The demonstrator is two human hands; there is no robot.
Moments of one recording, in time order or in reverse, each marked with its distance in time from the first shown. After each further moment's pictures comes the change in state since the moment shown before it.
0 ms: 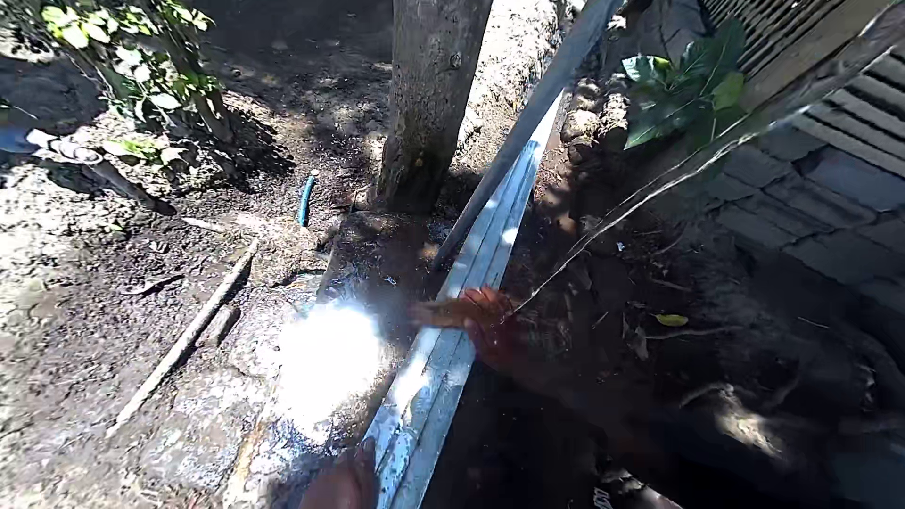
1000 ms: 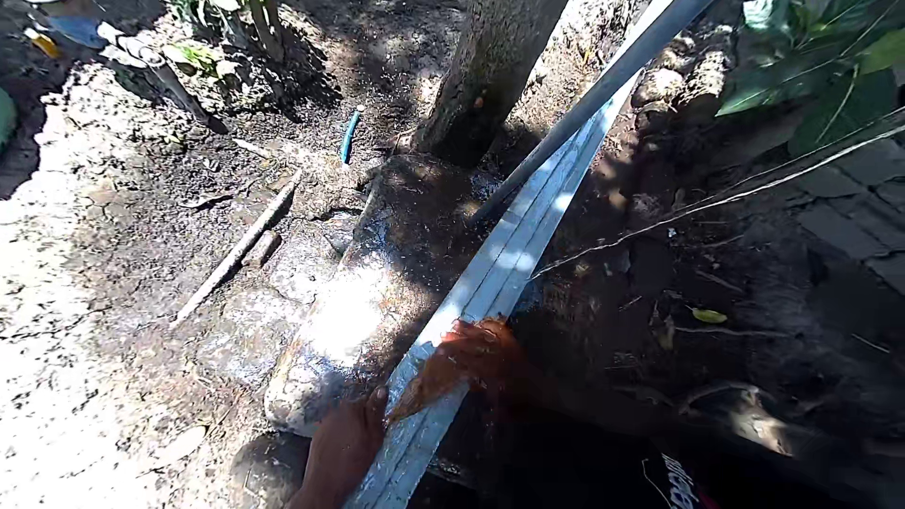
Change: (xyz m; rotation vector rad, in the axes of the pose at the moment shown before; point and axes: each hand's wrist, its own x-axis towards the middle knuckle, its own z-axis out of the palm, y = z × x) left_hand -0.013 -0.024 -0.015 -0.116 -0.147 0.030; right_hand -0.066 -0.087 -0.011 0.159 -0.173 -0.473
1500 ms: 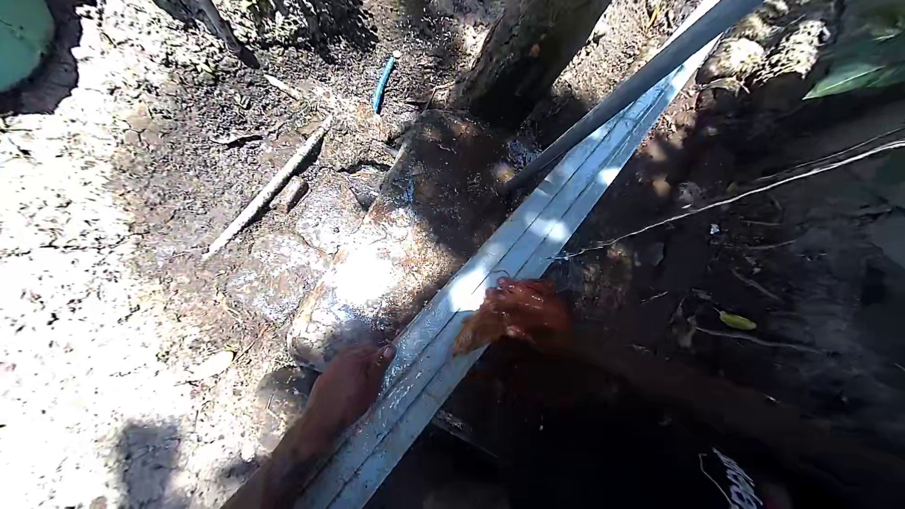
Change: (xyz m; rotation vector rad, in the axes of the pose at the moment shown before) left_hand -0.003 -0.041 0.002 -0.136 -0.026 0.080; right_hand -0.017 0.050 -0.025 -0.005 -0.094 -0.132
